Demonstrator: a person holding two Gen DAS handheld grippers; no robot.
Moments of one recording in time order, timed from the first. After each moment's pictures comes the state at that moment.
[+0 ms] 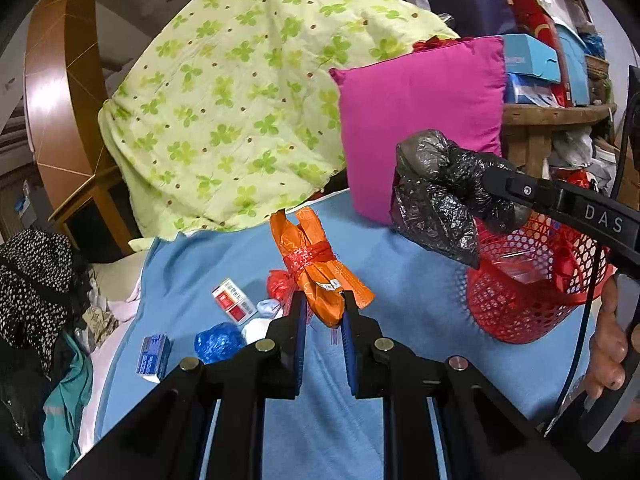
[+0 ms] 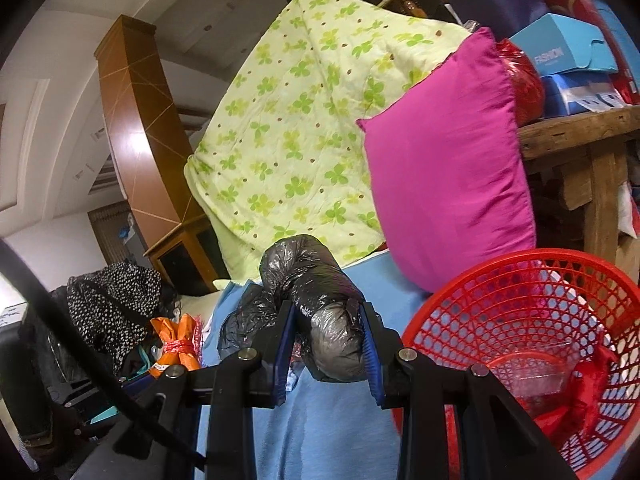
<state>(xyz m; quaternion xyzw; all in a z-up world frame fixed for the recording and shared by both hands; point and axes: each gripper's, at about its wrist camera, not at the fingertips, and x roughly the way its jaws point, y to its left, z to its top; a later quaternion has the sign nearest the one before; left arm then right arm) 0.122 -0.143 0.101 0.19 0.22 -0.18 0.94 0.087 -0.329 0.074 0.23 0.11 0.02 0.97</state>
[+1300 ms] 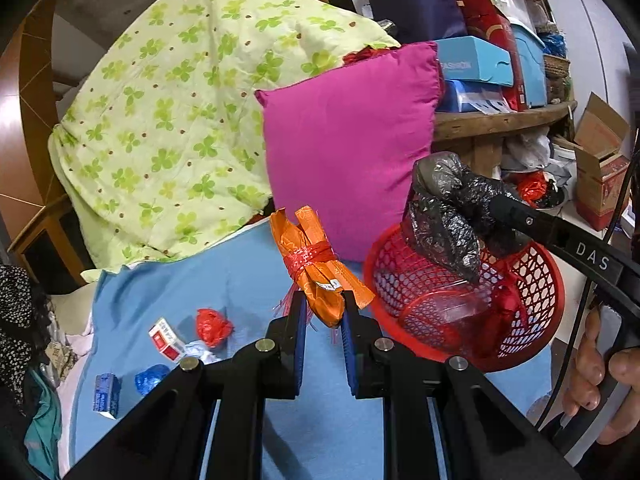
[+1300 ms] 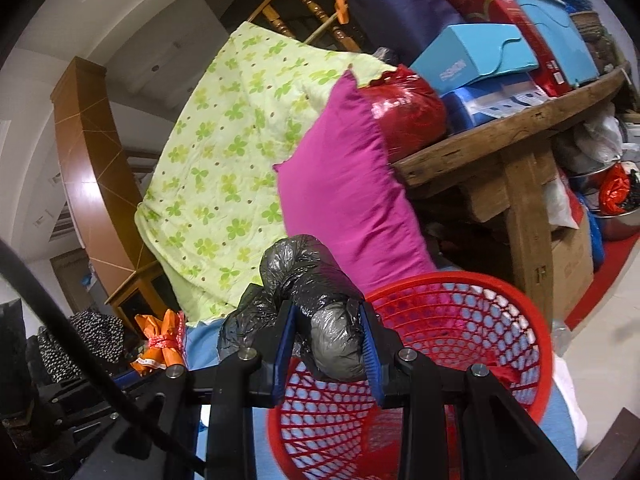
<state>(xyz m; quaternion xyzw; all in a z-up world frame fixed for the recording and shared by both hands) 0.114 -0.227 0.112 0.20 0.21 -0.27 0.92 0.030 -0.413 0.061 0.27 0.07 -0.09 0.96</state>
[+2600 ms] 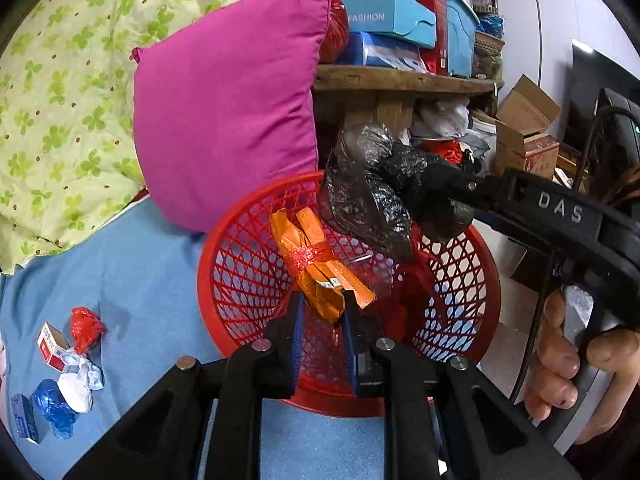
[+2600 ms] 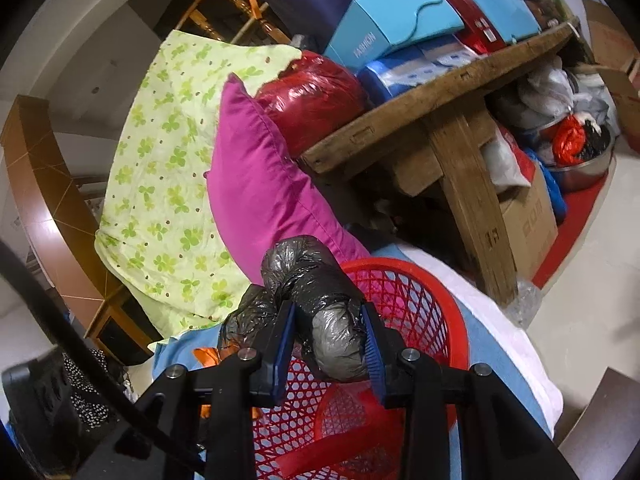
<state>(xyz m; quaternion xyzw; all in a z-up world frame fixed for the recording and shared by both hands) 0.126 -0.307 0.063 0.20 0.30 -0.42 0.83 0.020 -0.468 0.036 0.35 0.11 -0.15 0.92</state>
